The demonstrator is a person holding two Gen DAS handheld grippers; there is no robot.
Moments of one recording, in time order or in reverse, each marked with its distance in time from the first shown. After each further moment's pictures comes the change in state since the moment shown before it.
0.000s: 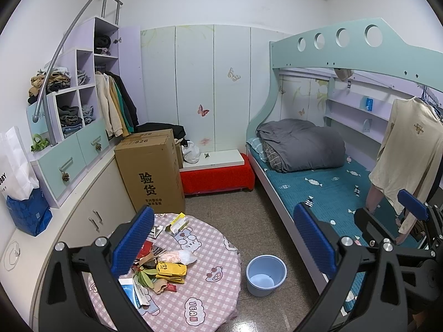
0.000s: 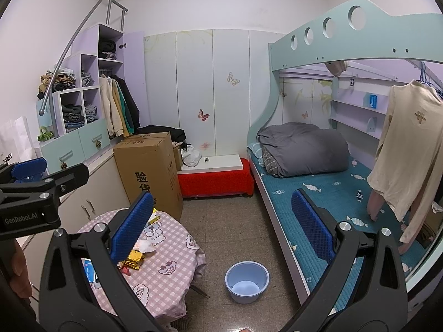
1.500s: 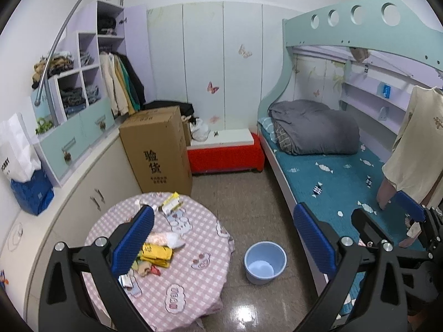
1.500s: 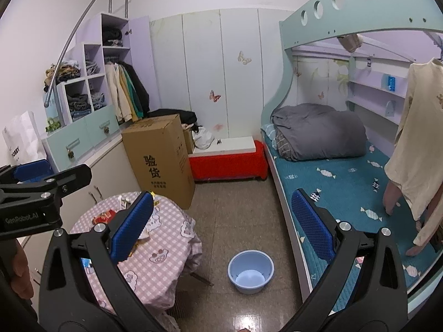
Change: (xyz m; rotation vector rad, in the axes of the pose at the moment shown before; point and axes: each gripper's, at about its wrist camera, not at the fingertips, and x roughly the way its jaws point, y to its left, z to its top) left arm 0.049 -0.052 0.004 -0.032 0.149 0.084; right arm 0.057 -0.056 0.000 0.011 0.136 0.113
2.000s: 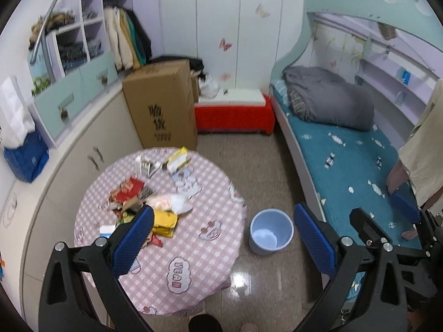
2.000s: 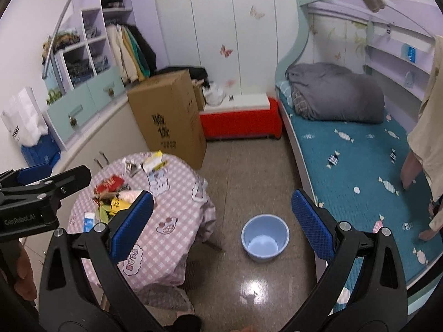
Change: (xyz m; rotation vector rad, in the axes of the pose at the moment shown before) left arm 0.090 0.054 -0.035 -0.066 0.227 0.014; right arm 0.093 0.038 -0.032 0.010 0.262 0.045
